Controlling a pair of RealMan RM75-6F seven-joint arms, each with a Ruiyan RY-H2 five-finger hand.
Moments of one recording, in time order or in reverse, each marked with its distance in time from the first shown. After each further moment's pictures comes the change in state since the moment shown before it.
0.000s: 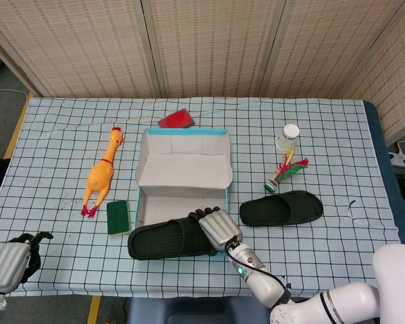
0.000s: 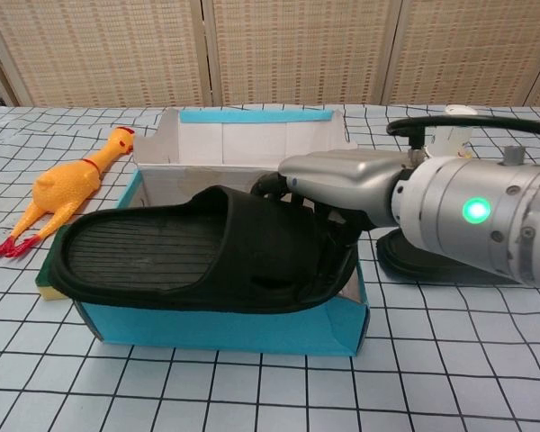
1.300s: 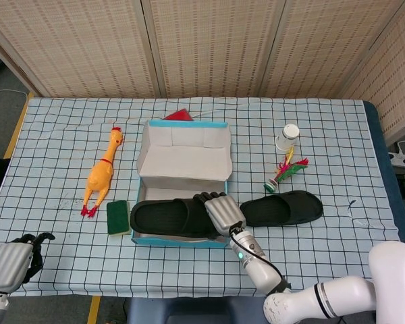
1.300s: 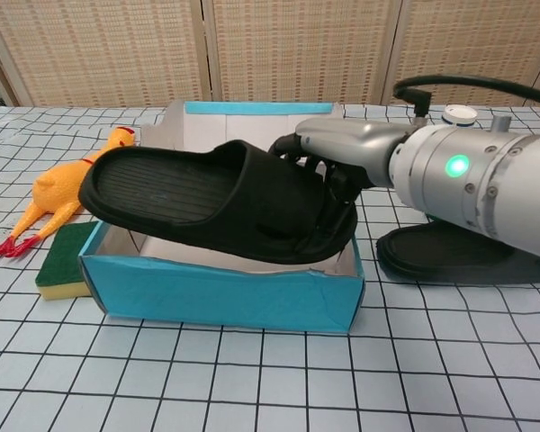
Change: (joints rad) left arm -0.006 -0.002 0.003 -0.004 -0.007 -0.019 0.017; right arm 0.031 -0.008 0.045 0.088 0.032 0.031 0.137
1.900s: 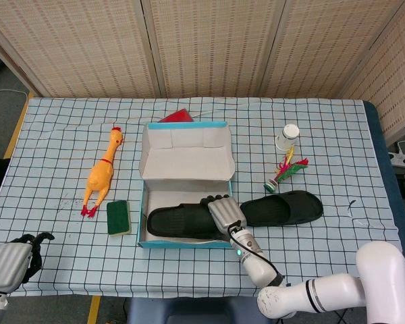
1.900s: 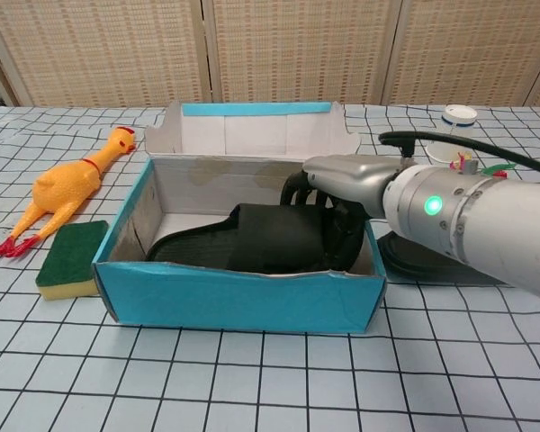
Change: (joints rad) left arm 0.000 0.004 0.000 -0.003 -0.005 -0.003 -0.006; right arm 0.017 -0.060 -0.039 0.137 0.053 -0.042 -0.005
